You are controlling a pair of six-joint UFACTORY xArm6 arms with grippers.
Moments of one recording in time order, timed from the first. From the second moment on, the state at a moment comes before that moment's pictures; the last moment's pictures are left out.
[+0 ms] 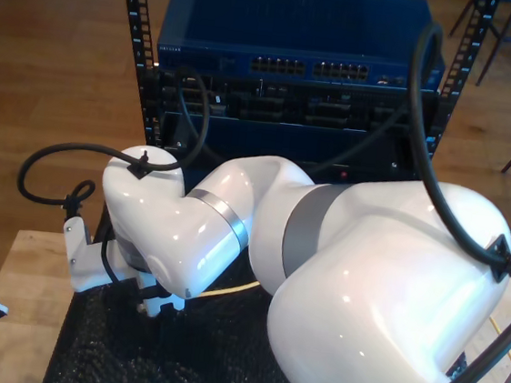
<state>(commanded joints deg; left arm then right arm) 45.8 -25.0 -33.5 -27.6 86.7 -230.0 50.2 21.1 -70.6 -7.9 45.9 -56.3</state>
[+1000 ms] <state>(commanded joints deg) 45.8 -25.0 -33.6 -27.6 86.7 -230.0 50.1 20.5 -70.1 -8.1 45.0 -54.9</state>
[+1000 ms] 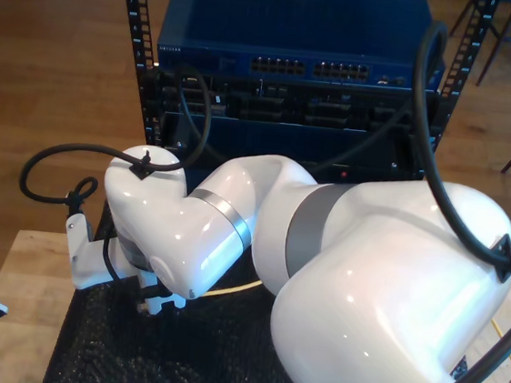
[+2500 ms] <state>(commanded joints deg) 45.8 -25.0 -33.9 -27.6 87.4 -230.1 41.4 9.5 -62.3 -6.9 46.0 -55.3</state>
